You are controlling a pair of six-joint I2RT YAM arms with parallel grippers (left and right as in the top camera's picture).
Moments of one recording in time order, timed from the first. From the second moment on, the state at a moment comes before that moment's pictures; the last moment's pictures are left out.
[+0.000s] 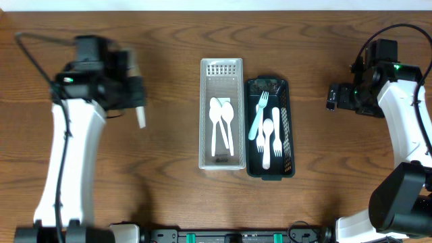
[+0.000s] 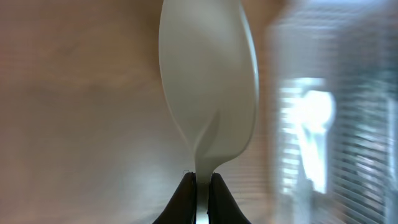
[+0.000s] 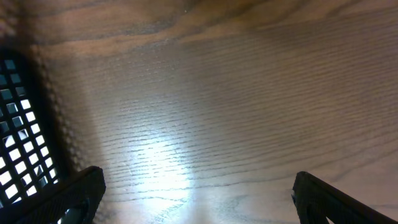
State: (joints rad) left arm -0.07 1.47 1.45 -1.07 0.18 -0.04; right arm -0.15 1.69 1.38 -1.05 0.02 0.07
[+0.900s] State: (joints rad) left arm -0.52 1.92 1.48 -0.91 0.17 -0.18; right arm -0.15 1.69 1.38 -1.06 0.02 0.07
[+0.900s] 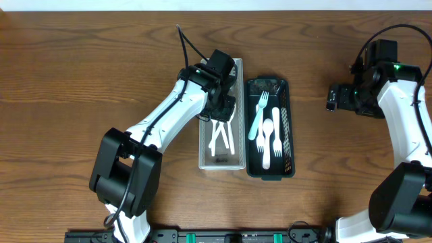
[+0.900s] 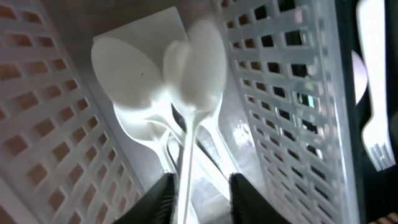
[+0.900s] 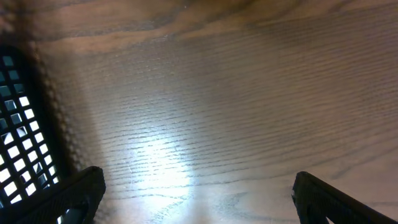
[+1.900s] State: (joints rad) left arm -0.07 1.58 1.54 -0.72 -0.21 -0.07; right arm -0.11 1.67 1.41 -0.46 0.00 0.02
